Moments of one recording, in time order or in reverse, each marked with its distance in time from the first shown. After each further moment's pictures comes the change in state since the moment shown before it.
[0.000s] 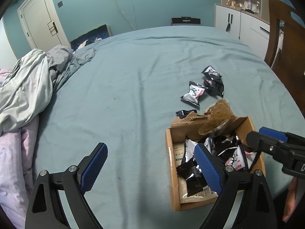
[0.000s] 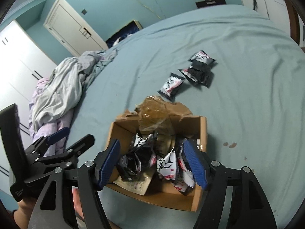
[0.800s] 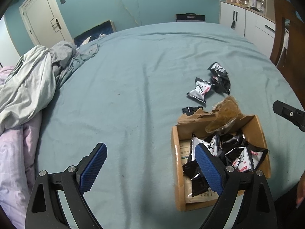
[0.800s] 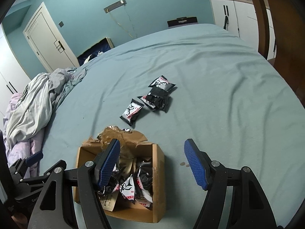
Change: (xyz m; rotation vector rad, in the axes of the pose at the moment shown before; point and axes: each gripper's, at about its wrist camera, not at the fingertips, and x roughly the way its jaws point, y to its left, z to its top) left arm 0.011 0.003 0.000 -0.017 0.035 0.027; right arm -0.027 0.009 0.002 0.028 -0.134 -0.224
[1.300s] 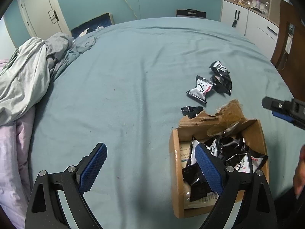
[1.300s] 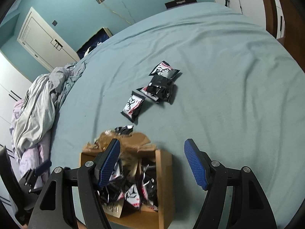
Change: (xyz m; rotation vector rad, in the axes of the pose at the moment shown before) left arm 0.017 0.007 0.009 -0.031 0.051 -0.043; right arm 0.047 -0.021 0.041 0.092 0.138 0.062
